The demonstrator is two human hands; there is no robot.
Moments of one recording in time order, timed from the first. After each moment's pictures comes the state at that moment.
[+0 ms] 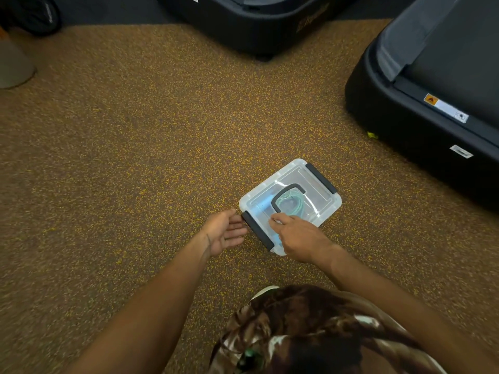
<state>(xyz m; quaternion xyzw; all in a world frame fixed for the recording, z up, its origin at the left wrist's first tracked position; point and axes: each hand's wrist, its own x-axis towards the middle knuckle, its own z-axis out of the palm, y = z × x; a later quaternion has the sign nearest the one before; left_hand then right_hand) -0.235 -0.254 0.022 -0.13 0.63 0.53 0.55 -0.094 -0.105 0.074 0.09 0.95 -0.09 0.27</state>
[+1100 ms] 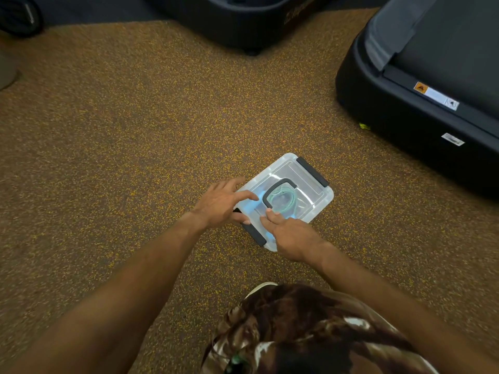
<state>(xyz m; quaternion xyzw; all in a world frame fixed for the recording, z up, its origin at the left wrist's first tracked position) -0.271 -0.224 0.028 0.57 0.79 0.06 0.20 -0.086 -0.109 0.077 0.10 0.95 -0.10 0.29</state>
